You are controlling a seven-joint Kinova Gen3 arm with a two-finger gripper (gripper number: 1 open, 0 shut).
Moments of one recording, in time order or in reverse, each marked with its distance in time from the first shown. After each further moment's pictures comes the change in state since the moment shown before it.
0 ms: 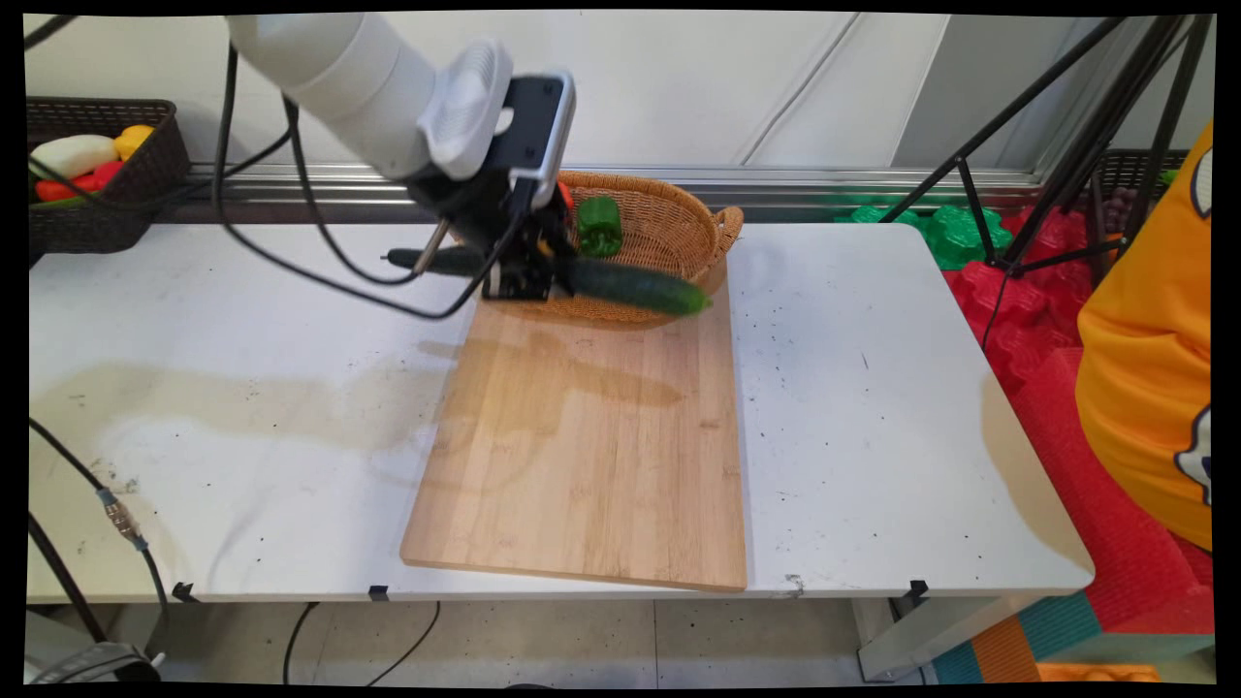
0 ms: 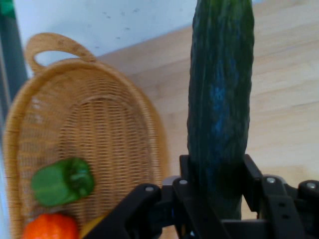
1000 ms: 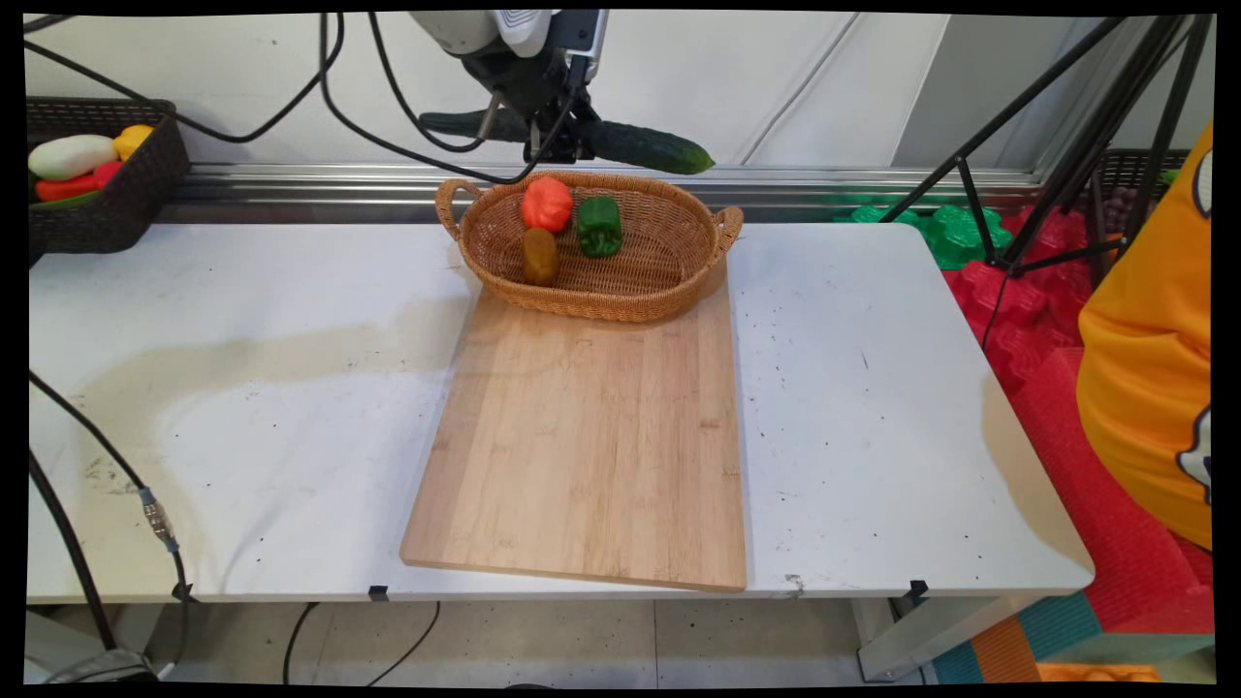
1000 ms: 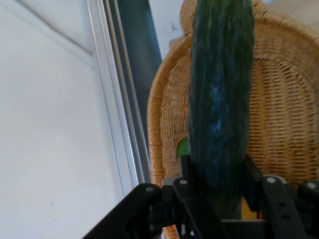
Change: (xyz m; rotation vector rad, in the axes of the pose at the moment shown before) arm -0.010 -0.115 0.026 0.209 -0.092 0.065
